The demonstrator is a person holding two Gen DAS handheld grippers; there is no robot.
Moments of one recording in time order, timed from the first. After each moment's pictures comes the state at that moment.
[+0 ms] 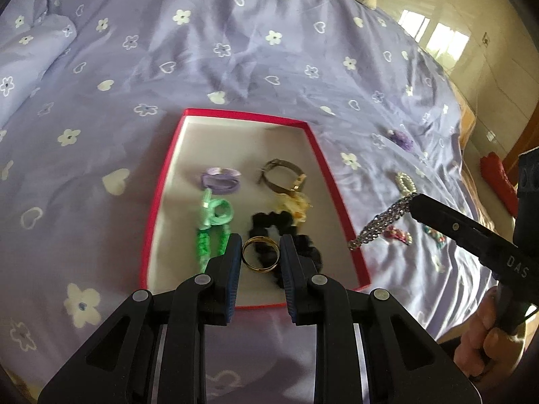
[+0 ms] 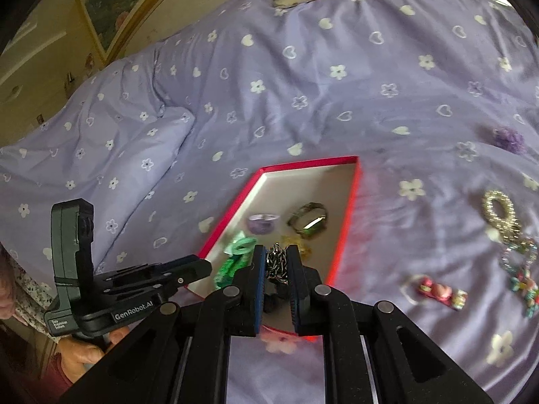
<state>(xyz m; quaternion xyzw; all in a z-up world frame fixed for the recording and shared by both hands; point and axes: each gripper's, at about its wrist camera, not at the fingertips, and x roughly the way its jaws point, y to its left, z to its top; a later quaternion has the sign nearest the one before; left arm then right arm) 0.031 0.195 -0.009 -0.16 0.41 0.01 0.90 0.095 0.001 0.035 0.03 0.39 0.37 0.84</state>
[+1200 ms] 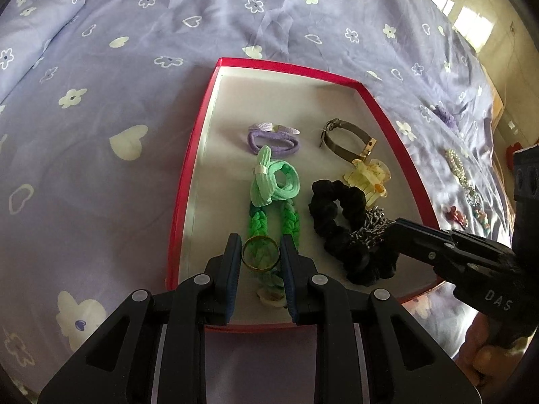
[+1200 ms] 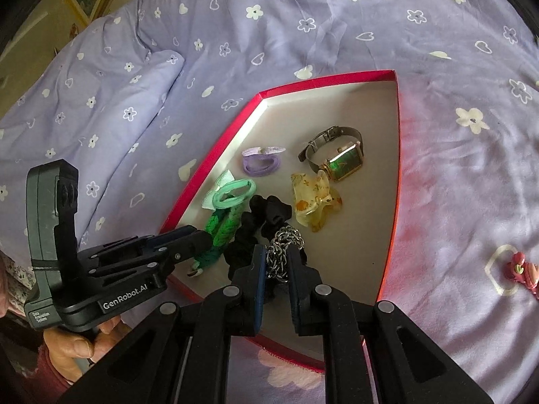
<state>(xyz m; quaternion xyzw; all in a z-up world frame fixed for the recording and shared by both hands) 0.053 0.222 -0.073 -0.15 0.47 0.04 0.87 0.116 0.047 -0.051 0.00 0.48 0.37 0.79</state>
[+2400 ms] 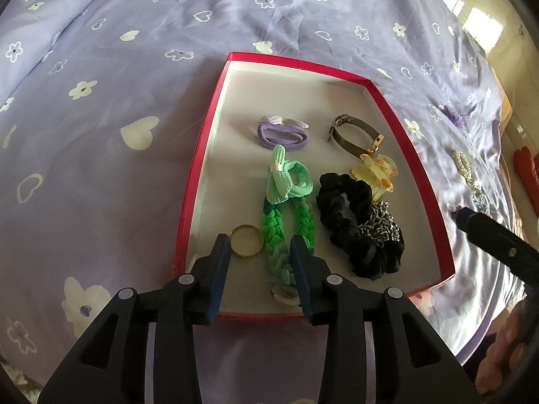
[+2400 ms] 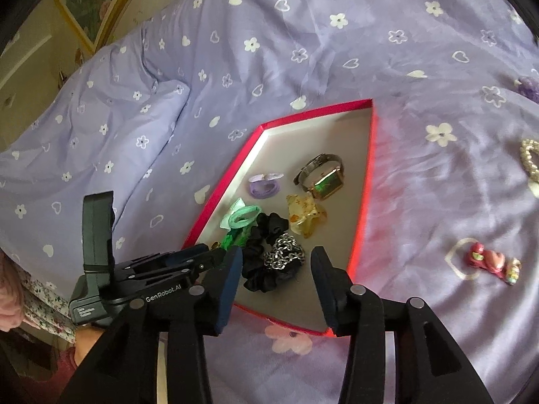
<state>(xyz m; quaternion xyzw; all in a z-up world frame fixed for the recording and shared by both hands) 0.049 0.222 -0.073 -0.16 0.48 0.06 0.86 0.103 0.005 -0.013 0.05 0.45 0.37 0.81</state>
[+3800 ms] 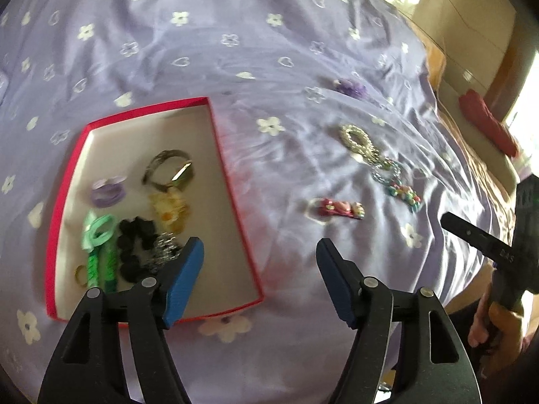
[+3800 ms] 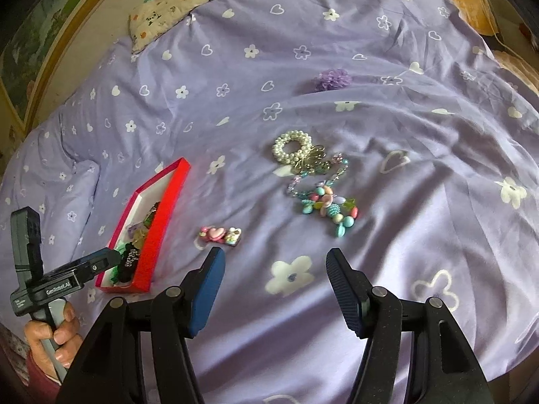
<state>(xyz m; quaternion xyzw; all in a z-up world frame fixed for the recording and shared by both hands) 0.076 0.063 -0.008 -0.07 0.45 -0.07 0.89 0.099 -0.228 -0.005 0.11 0.41 0.17 0.89</state>
